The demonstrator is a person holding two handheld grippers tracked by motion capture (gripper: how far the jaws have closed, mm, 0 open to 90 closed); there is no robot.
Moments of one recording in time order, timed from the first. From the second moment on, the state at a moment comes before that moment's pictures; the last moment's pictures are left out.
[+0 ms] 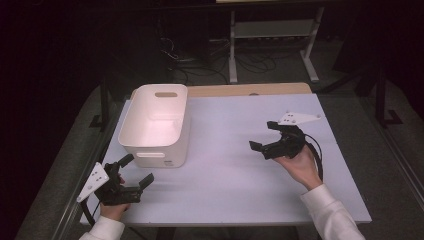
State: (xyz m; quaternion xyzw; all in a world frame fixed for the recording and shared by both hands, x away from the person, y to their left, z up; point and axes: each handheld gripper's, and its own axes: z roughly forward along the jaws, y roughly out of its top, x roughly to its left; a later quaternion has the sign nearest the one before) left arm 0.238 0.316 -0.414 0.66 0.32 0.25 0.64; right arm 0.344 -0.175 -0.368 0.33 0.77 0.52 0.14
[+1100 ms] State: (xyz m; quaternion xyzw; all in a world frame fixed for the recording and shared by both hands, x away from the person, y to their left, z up) left arm 0.238 0.316 -0.414 0.66 0.32 0.25 0.63; right arm 0.318 -0.222 -0.392 0.35 0.74 0.54 0.17
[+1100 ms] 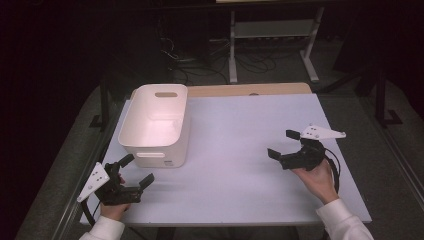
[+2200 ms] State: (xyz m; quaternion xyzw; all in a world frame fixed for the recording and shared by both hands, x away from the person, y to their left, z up) left arm 0.238 0.317 -0.414 0.66 0.32 0.25 0.63; right arm 0.288 -0.256 -0.411 0.37 0.72 0.55 0.20
